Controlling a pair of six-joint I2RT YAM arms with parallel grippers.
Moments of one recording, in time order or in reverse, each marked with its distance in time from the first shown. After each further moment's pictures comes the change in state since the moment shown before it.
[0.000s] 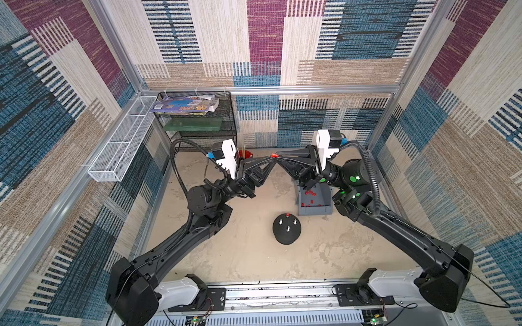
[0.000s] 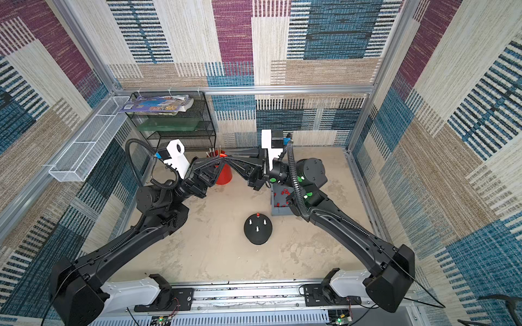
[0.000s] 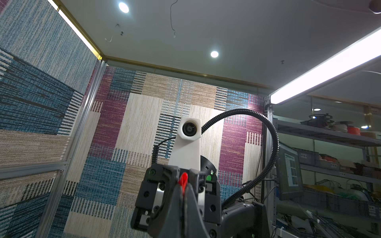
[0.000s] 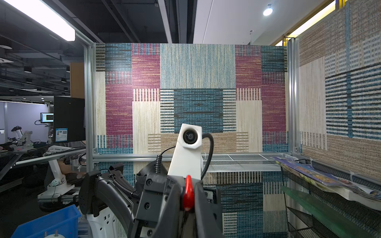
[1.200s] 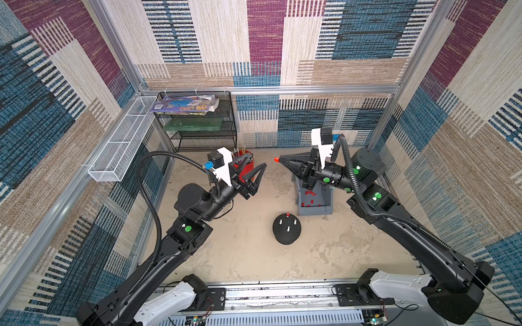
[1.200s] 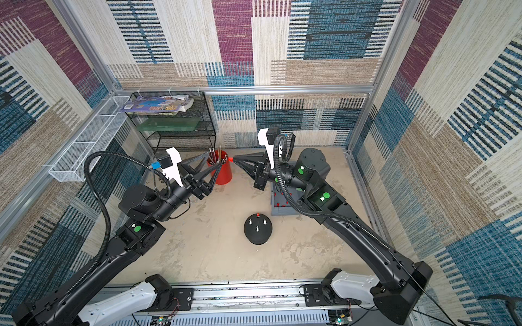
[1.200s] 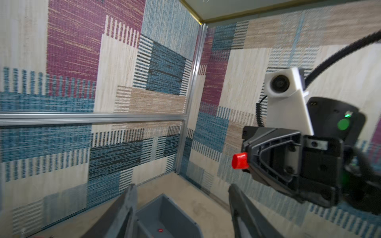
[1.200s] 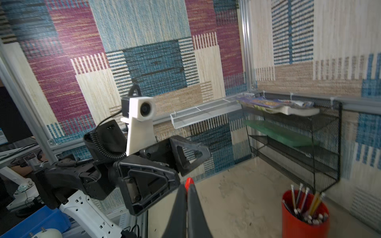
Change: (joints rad) left arm -0.002 -0.300 -0.024 -0.905 -0.485 0.648; right arm -0.049 -0.111 0.068 -0.692 0.159 -0.131
